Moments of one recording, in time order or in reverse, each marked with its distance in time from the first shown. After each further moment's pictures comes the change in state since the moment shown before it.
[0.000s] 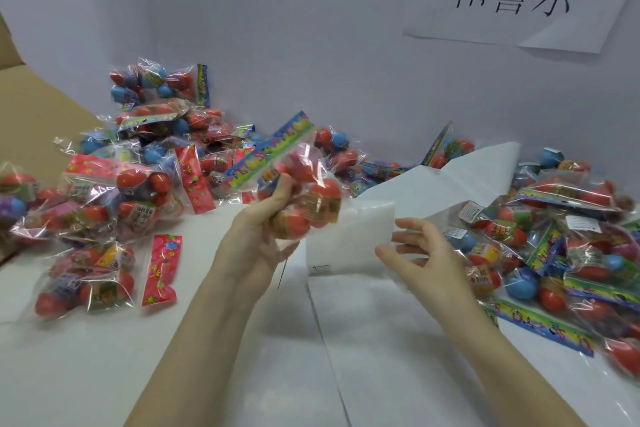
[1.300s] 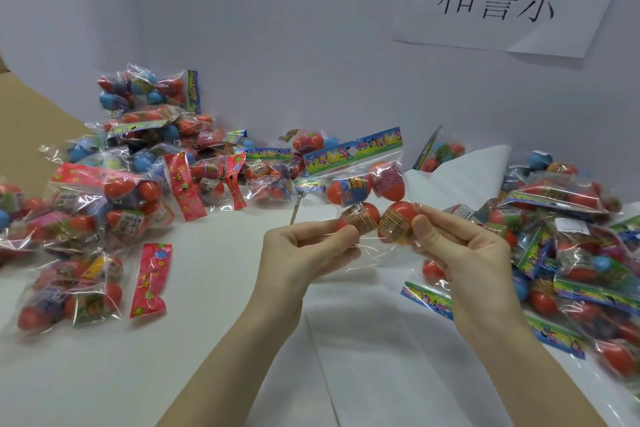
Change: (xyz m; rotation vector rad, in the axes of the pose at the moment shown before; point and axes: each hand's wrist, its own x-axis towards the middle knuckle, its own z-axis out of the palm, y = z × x) left_hand -0.016 -0.027 0.029 0.187 -0.104 0.144; right_hand -0.009 -0.035 -0.021 0.527 0.141 0.011
